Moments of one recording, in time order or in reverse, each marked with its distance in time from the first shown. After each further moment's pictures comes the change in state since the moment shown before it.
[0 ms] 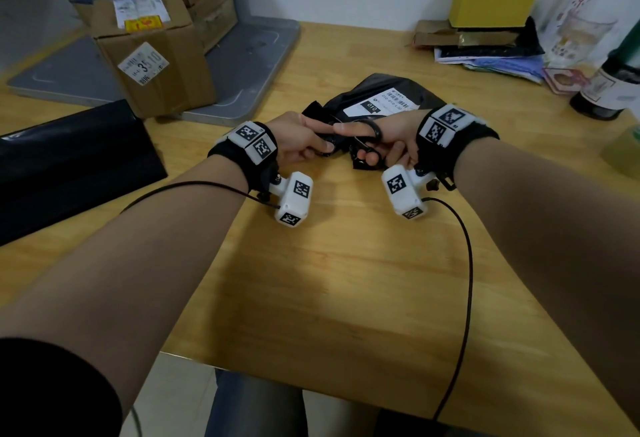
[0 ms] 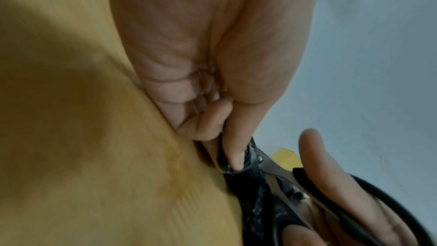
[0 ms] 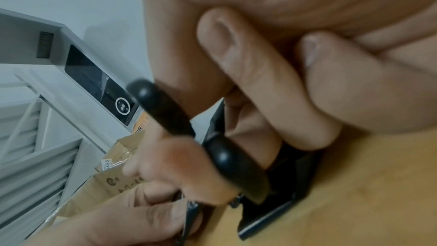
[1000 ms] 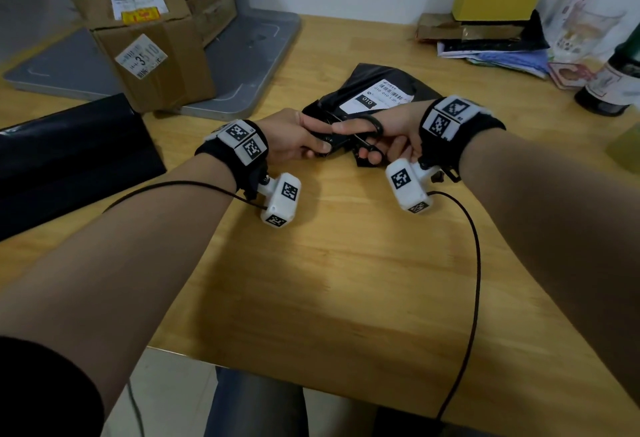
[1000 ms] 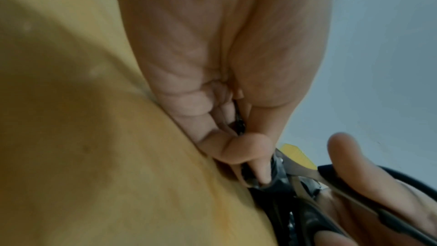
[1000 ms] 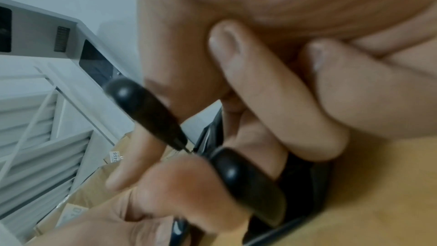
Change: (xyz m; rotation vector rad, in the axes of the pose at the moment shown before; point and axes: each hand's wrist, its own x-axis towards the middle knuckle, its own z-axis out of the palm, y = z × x) left_hand -0.010 -0.003 -0.006 -0.028 -0.091 0.064; right_hand -0.004 -0.007 0.005 -0.095 0.032 0.041
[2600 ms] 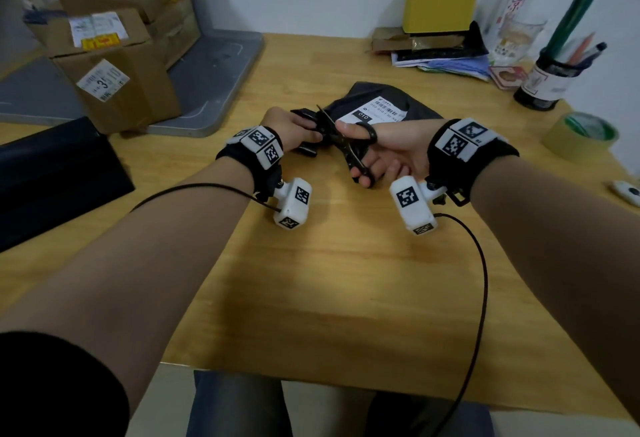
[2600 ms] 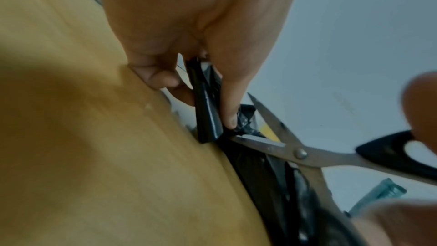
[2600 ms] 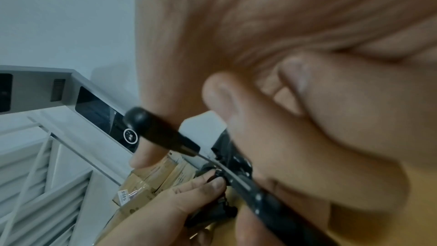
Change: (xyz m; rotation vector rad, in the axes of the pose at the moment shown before) left_hand 0.016 0.028 0.054 0.340 0.451 0.051; right_hand -0.050 0.056 -0.004 0.230 -0.061 -0.002
